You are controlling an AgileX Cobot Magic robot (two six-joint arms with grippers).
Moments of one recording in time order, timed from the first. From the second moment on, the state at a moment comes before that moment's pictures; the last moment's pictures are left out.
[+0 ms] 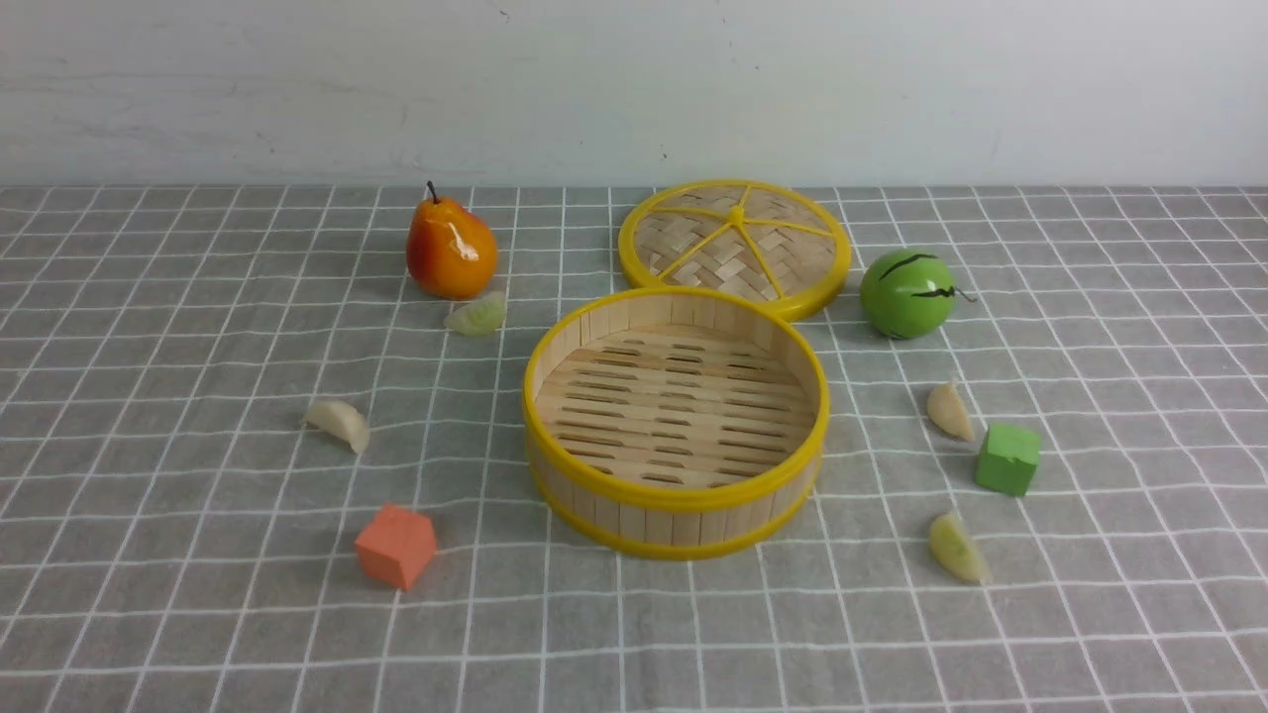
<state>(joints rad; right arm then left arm) 0.04 -0.01 0.02 0.09 0.39 0.09 -0.08 -0.01 0.03 0.01 0.39 -0.16</state>
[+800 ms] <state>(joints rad) 0.04 -0.01 0.02 0.09 0.39 0.09 -0.08 -0.01 0.03 -0.01 0.38 -0.16</state>
